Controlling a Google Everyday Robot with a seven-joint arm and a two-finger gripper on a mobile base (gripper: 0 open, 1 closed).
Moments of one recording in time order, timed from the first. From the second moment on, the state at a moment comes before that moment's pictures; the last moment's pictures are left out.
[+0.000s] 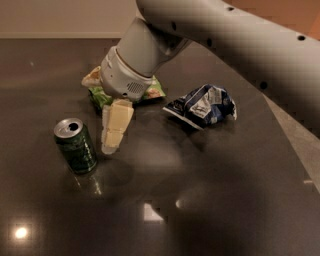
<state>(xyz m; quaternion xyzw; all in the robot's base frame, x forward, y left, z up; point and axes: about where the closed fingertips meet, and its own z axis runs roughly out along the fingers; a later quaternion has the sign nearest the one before) 0.475 0.132 0.918 -0.80 0.49 0.22 0.26</state>
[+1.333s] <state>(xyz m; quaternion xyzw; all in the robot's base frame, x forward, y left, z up) 0.451 0.169 0.889 -0.84 0.44 0.25 0.21</state>
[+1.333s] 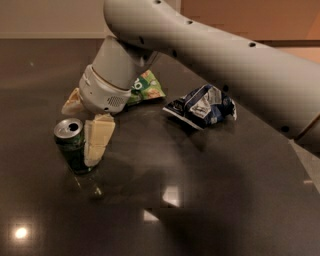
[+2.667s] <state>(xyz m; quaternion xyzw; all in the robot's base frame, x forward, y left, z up) 0.468 0.137 0.936 -0.83 0.42 0.29 0.23</state>
